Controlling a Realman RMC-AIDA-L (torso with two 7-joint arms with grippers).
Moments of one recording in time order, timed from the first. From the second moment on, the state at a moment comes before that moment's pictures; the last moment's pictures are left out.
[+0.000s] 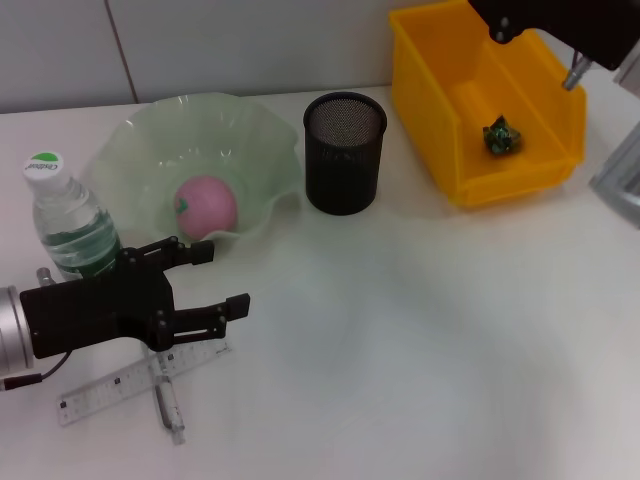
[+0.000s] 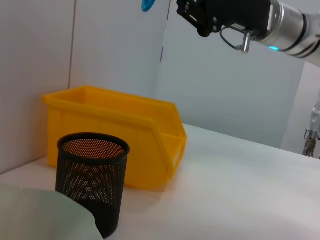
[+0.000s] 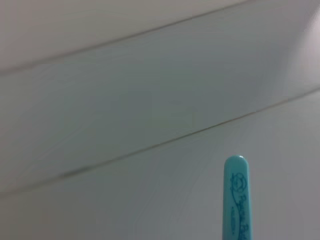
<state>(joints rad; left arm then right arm) -0.36 -2.07 1.07 0.73 1.68 1.45 -1.30 0.49 2.09 -0.93 -0.77 -1.19 -1.23 -0.19</state>
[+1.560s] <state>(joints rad) -0.36 -2.07 1.07 0.61 1.61 1.42 -1.06 0.66 2.08 -0.97 -0.35 -1.06 -1.03 -1.51</state>
